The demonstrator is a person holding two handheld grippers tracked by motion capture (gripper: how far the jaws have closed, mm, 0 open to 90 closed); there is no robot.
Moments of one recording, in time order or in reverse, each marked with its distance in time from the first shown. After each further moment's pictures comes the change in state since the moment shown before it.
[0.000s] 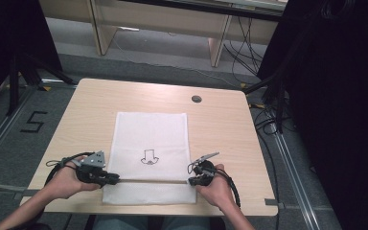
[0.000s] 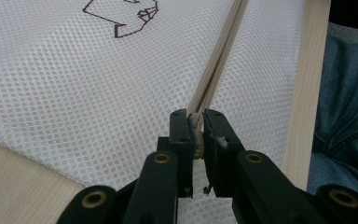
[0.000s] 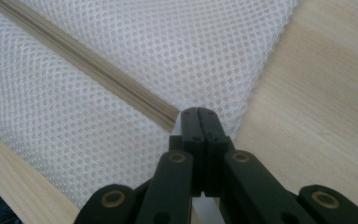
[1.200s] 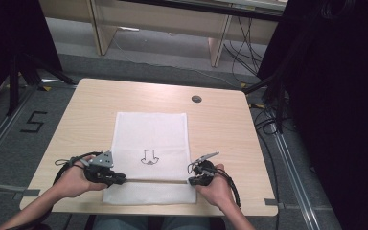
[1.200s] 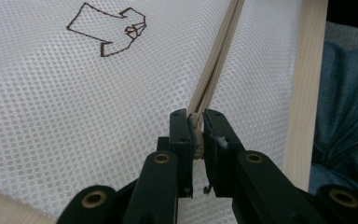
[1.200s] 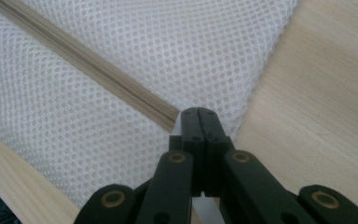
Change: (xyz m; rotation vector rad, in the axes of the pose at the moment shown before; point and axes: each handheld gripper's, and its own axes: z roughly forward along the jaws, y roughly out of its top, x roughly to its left) left arm -0.003 0.014 0.012 0.023 -0.002 0.056; right arm 0.000 0.000 0.000 0.001 -0.002 0.000
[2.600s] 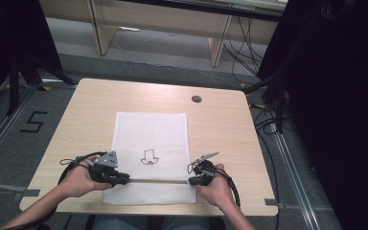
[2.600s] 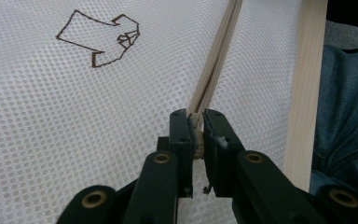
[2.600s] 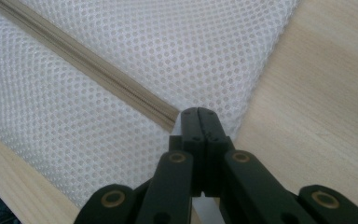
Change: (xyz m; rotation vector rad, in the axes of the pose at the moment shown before) left arm -0.006 0.008 0.009 -0.002 -0.005 -0.013; right arm 0.000 0.000 0.000 0.001 0.000 -0.005
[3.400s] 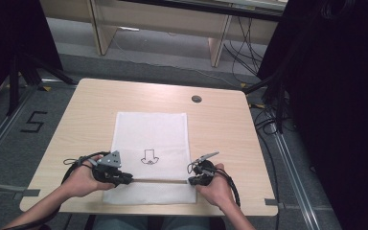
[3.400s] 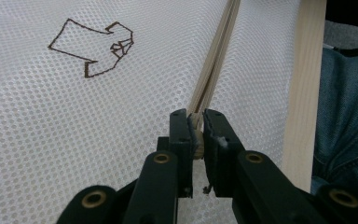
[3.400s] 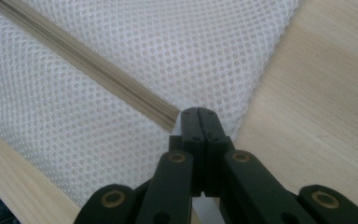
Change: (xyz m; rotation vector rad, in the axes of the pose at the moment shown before) left arm -0.003 0.007 0.006 -0.007 -0.001 0.018; right arm 0.002 0.000 -0.001 0.015 0.009 0.018
